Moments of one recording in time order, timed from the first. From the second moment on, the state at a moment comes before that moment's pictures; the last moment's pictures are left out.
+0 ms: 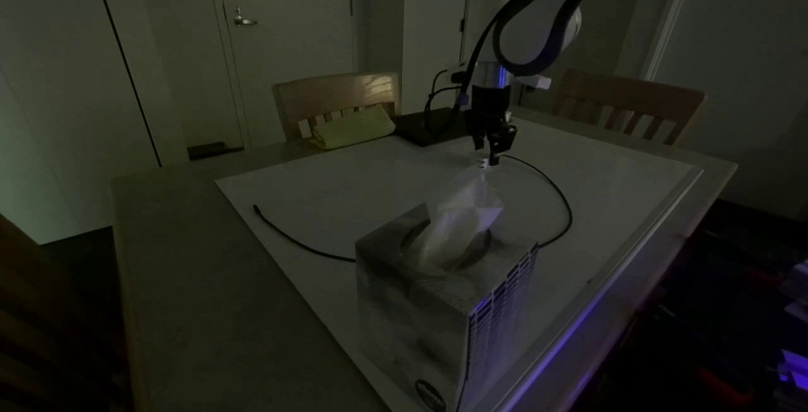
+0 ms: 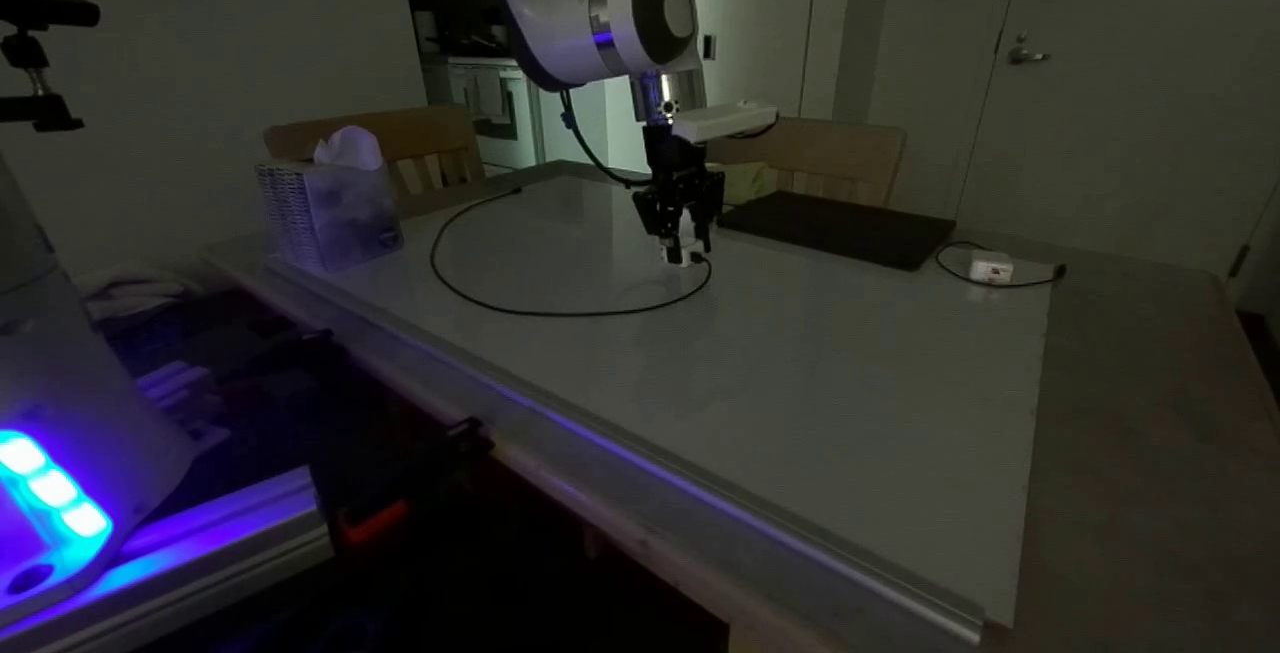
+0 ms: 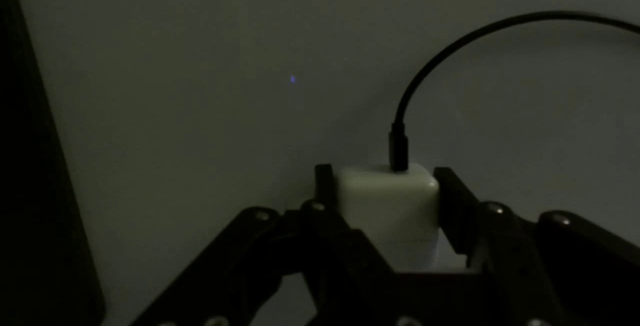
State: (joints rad) arm -0.15 0.58 0.06 -2.05 -0.42 2.63 -1.14
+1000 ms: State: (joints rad) arm -0.12 0.58 0.11 -2.05 -0.42 2.64 -1.50
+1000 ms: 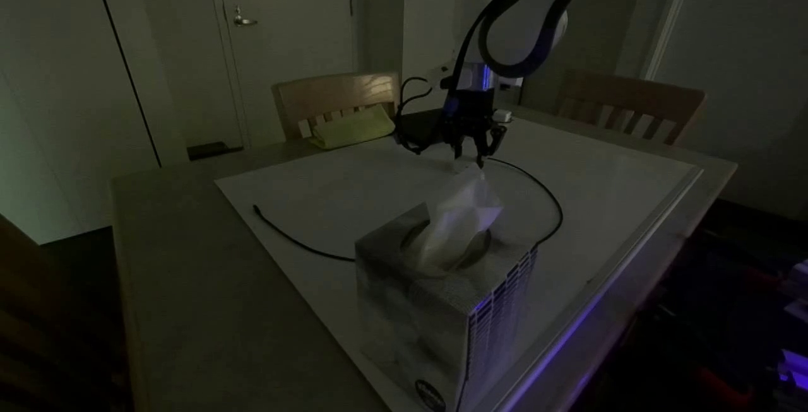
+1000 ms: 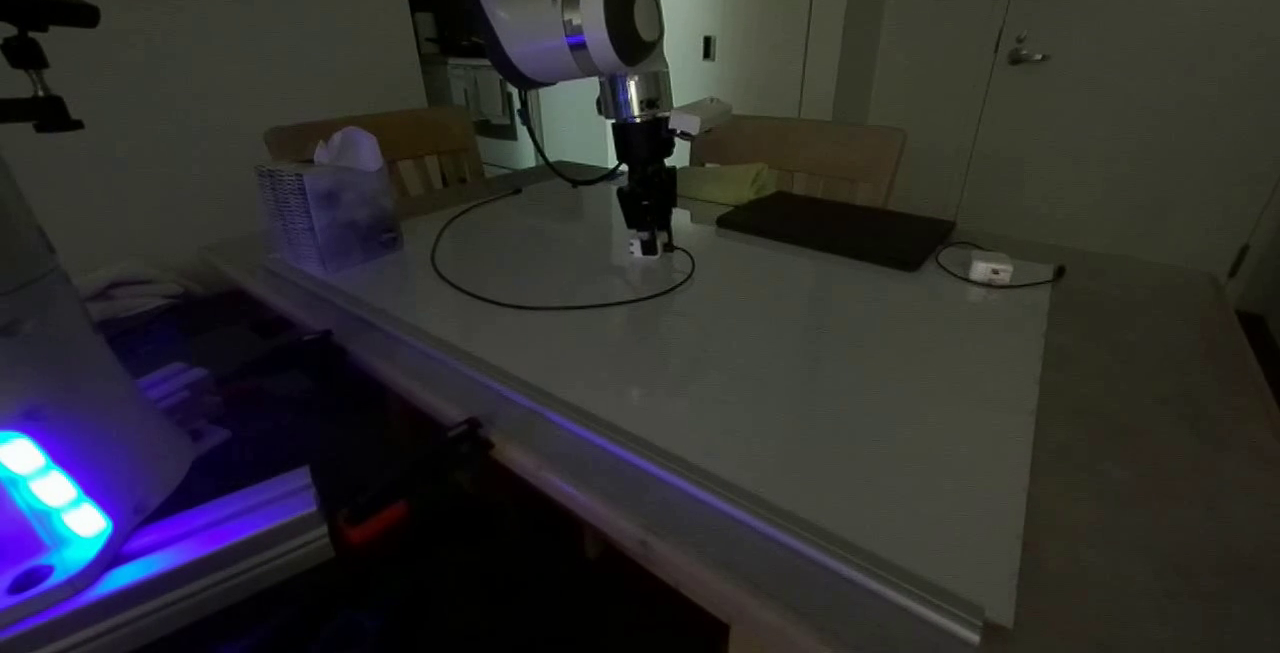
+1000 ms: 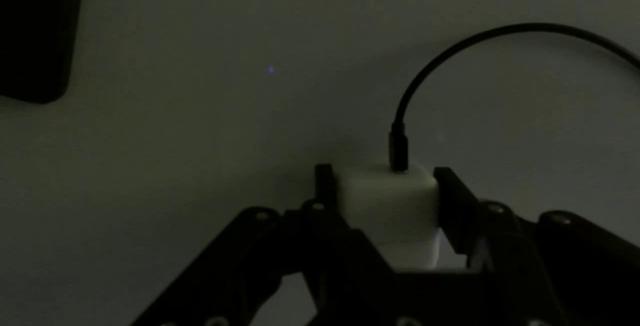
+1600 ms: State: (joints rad) arm -0.07 0.58 0.14 -2.06 -0.43 2.65 -1.85
